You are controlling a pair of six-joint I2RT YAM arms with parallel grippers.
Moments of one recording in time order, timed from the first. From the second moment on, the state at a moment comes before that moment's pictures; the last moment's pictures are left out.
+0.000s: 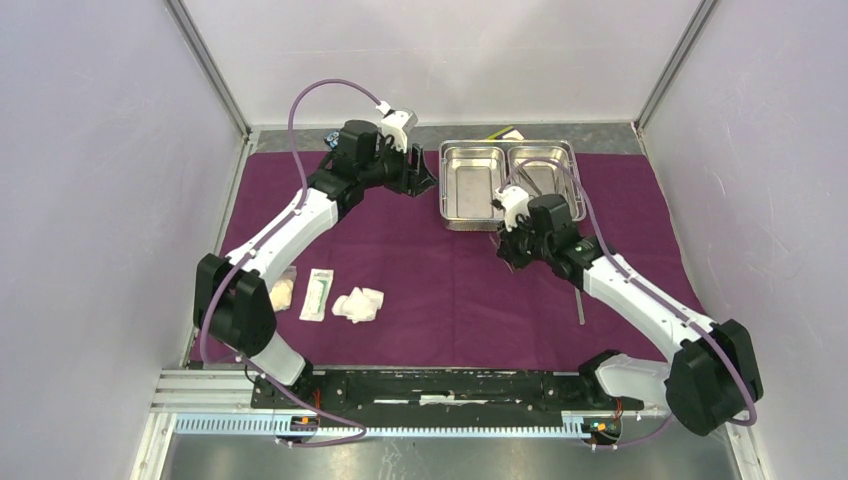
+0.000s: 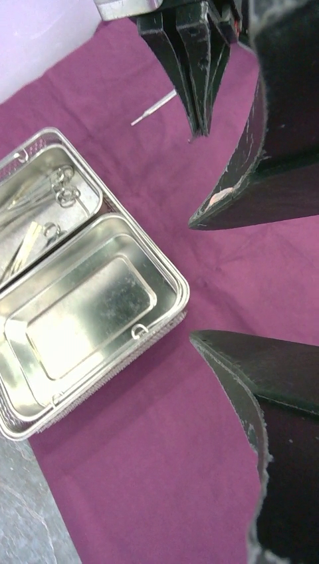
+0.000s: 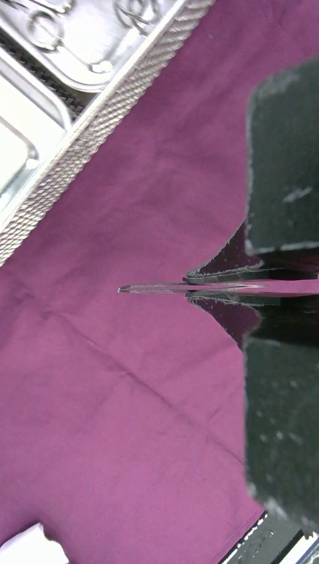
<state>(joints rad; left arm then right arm) -0.45 1.59 1.35 -0.20 0.39 -0.15 0.48 1.21 0.82 -0.33 -0.20 -0.08</state>
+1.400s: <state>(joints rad) -0.45 1.61 1.31 -0.26 0.34 -0.09 0.25 1.17 0.59 -0.54 -0.06 0.31</state>
